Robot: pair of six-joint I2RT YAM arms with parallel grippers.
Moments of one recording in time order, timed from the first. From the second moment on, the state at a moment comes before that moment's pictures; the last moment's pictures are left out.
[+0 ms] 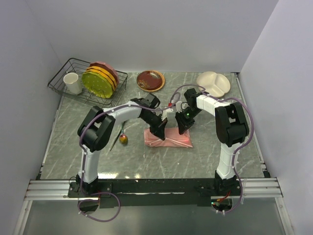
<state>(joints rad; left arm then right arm) -0.68 2.02 1.43 -0.61 0.87 0.42 0.29 1.98 1.33 -0.87 -0.51 -0.38</state>
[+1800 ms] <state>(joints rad) -0.44 2.46 1.75 -0.83 1.21 0.15 0.27 1.74 1.28 -0.77 -0.63 -0.73</state>
